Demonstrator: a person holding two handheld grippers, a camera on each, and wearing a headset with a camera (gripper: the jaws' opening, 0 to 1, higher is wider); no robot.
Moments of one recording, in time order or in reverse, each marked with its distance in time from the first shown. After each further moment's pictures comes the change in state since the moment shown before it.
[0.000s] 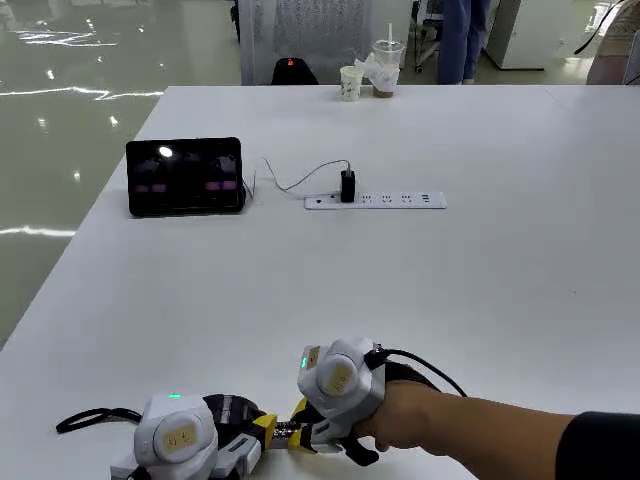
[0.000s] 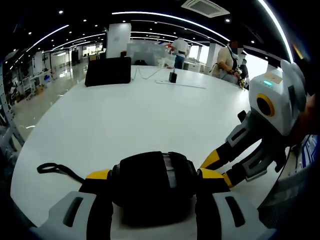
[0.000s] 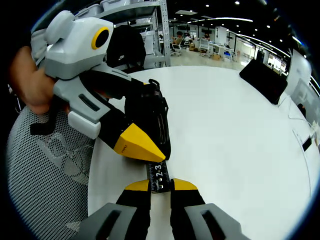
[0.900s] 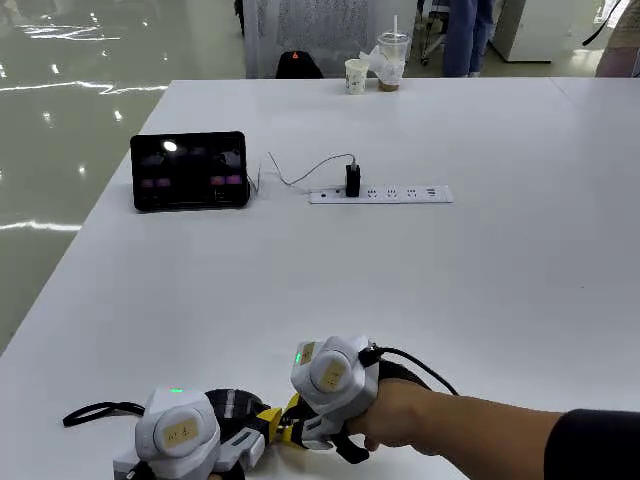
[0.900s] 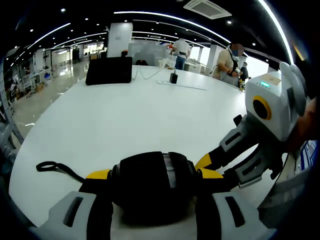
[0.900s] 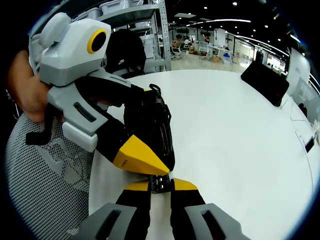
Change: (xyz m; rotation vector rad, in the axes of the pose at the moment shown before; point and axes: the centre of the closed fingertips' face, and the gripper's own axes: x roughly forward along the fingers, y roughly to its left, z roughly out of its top) left arm 0.000 0.000 0.001 -0.020 -0.002 -0.006; right arm 0.010 0.003 0.014 0.012 -0.037 0.011
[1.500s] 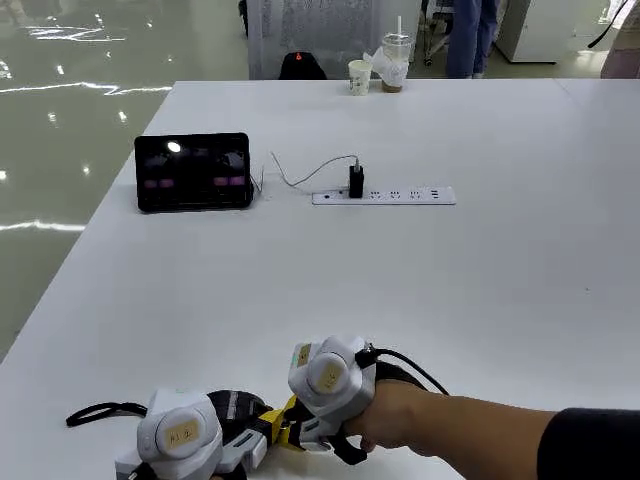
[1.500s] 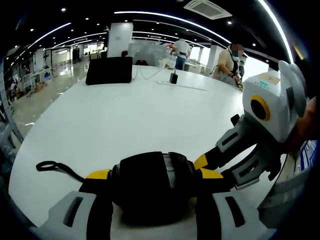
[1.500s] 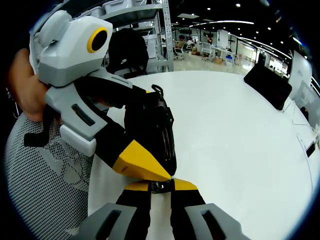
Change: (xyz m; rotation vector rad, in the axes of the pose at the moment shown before) left arm 0.000 0.001 0.000 -0.004 0.000 -0.002; right arm 0.005 0.001 0.005 -0.024 -0.001 0.010
